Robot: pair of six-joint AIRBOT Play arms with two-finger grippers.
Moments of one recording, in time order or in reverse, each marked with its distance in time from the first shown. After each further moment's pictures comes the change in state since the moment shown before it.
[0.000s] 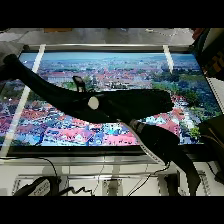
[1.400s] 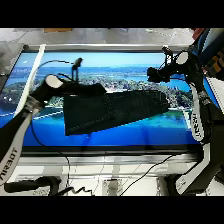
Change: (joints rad) left arm -0.543 -0.321 0.001 -0.241 -0.109 0.050; right arm -0.854 0.171 0.029 -0.254 0.634 -0.107
